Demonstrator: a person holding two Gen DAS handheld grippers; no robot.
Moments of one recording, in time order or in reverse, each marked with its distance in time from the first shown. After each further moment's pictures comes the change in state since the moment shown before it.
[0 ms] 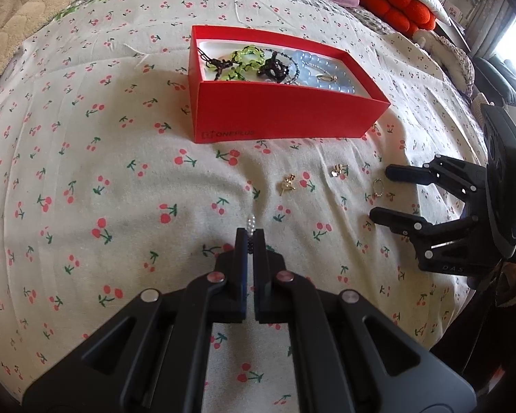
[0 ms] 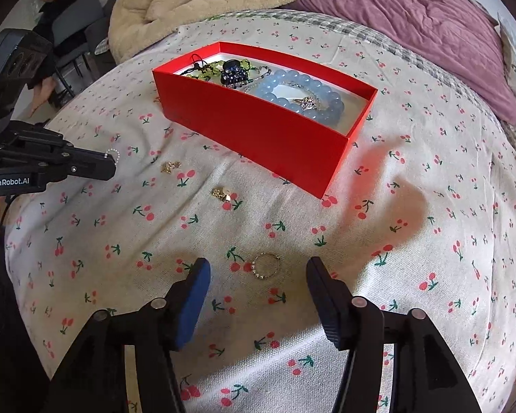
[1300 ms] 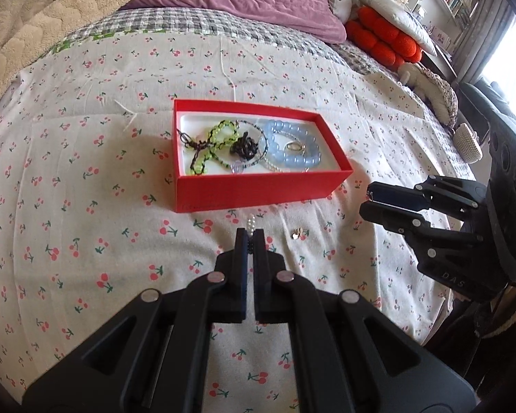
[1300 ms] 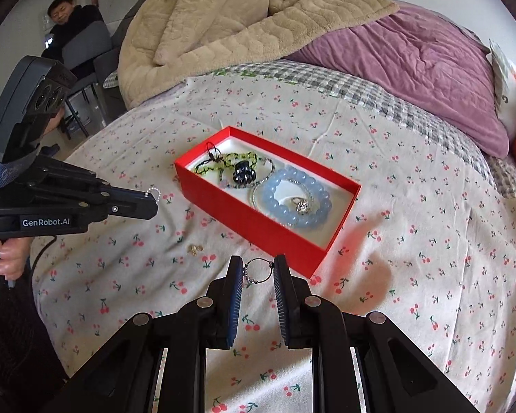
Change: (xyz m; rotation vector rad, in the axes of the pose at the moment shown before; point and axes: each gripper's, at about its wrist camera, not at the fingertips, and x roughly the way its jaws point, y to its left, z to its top) left arm -0.036 -0.012 0.040 -0.035 -0.127 -0.068; right arm -0.060 0.003 0.054 0.013 -0.143 0.007
